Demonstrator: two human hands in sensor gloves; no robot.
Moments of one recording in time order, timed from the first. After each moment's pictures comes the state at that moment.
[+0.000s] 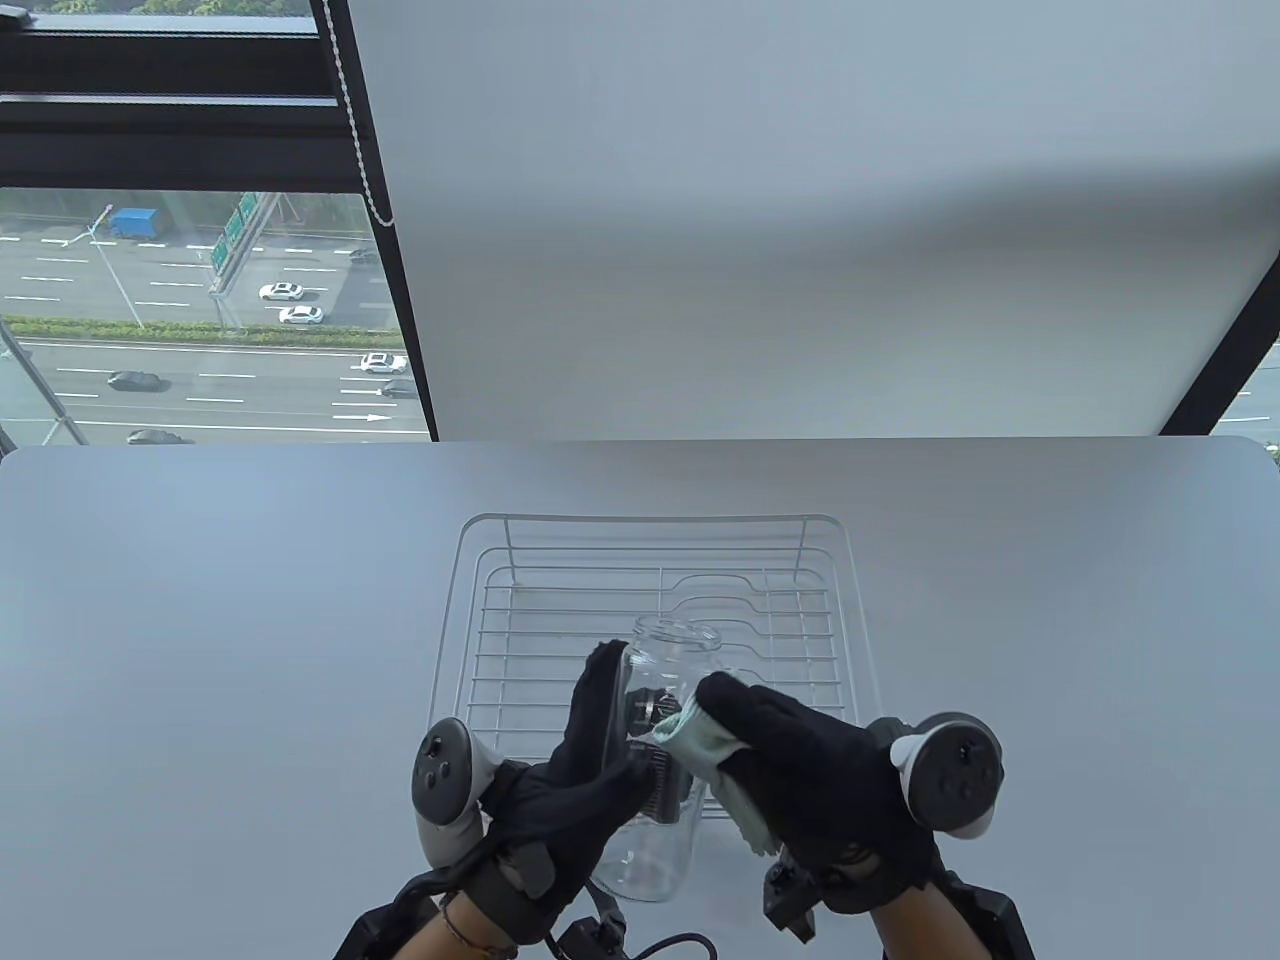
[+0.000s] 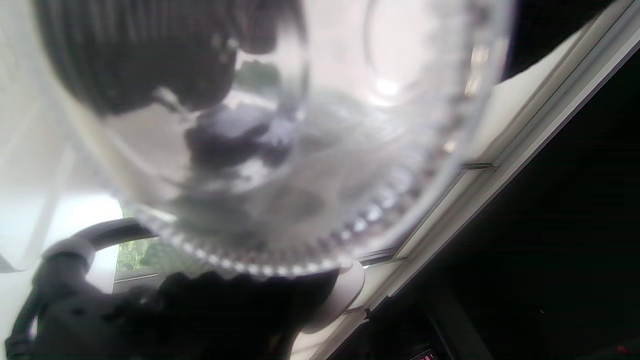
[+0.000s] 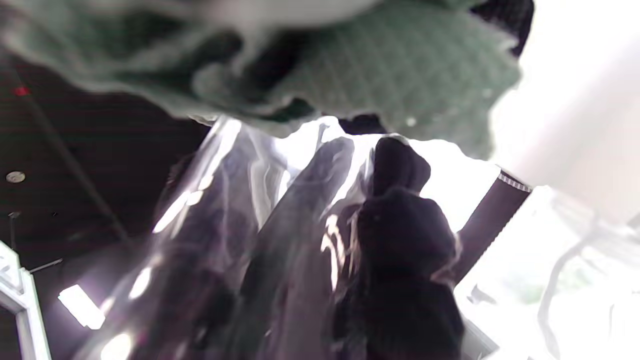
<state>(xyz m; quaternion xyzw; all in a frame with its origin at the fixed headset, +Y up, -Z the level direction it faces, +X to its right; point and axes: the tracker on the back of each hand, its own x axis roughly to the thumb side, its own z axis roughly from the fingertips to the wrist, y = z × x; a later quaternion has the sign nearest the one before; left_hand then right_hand) -0.117 -0.648 -0.265 -0.06 -0.34 0.72 0.60 0.126 -0.610 -0.269 0.36 -0.14 0.74 0.55</state>
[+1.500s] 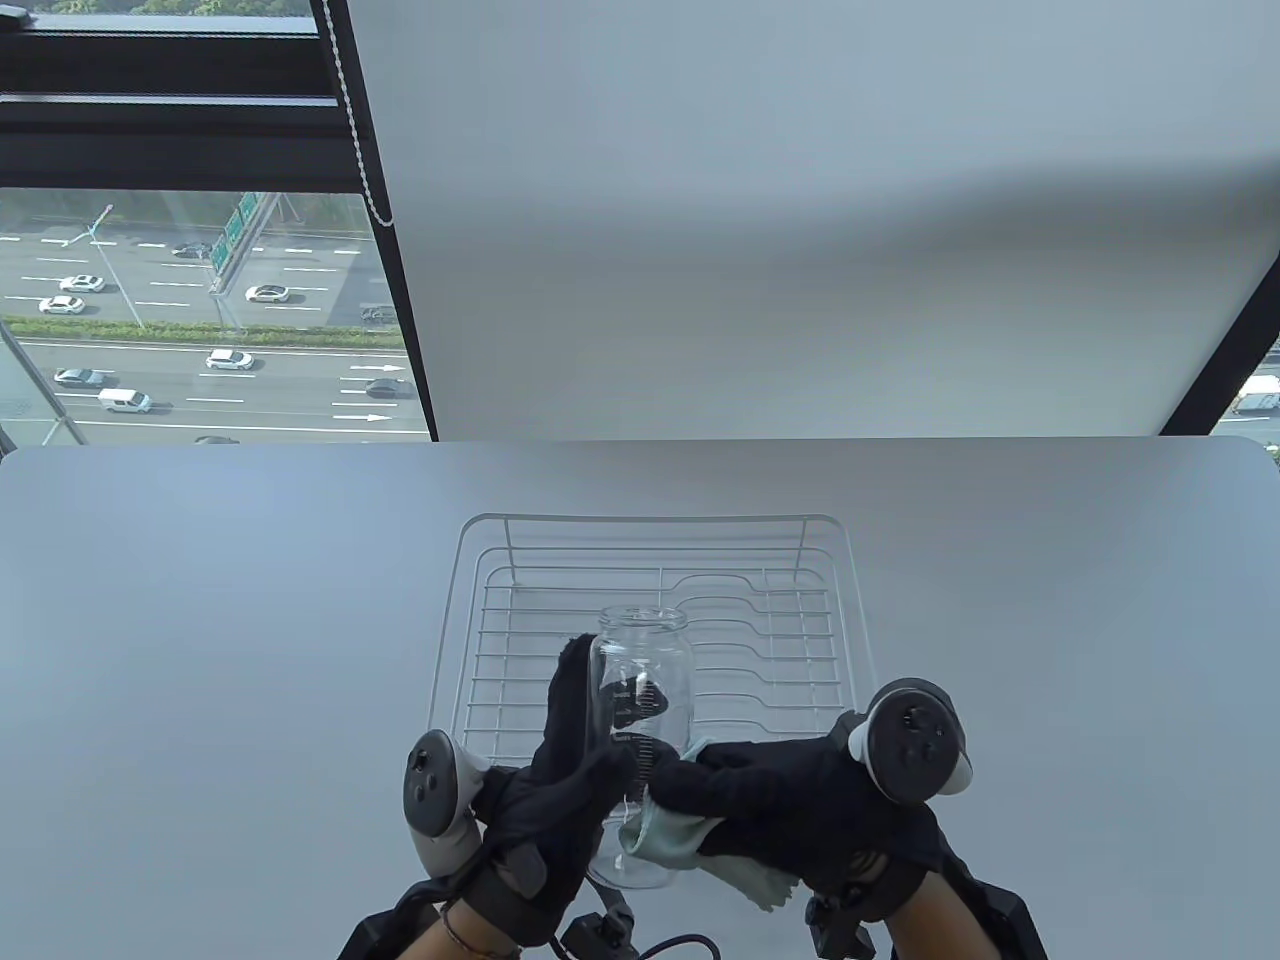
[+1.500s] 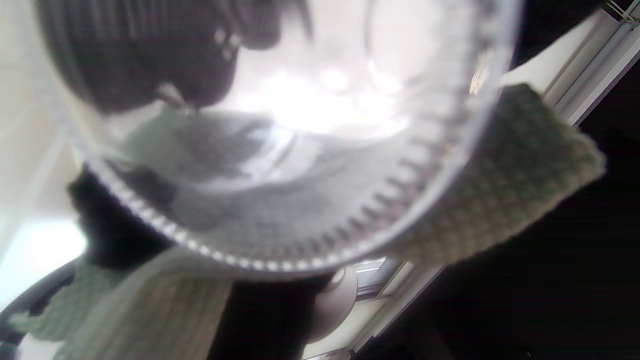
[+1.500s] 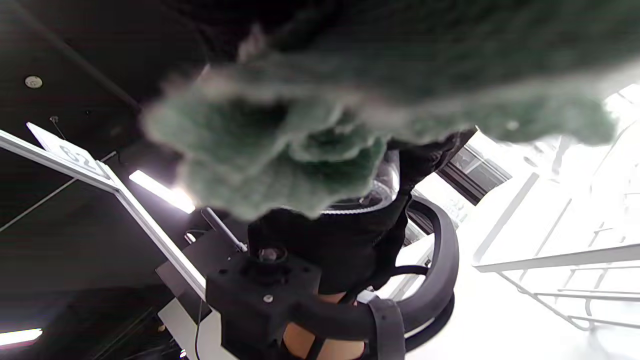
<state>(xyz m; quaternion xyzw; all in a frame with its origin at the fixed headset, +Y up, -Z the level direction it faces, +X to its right) -0.127 -0.650 -0.265 -0.03 -0.30 0.75 0.59 0.106 -0.612 -0.276 0.50 0.08 0.72 0.47</state>
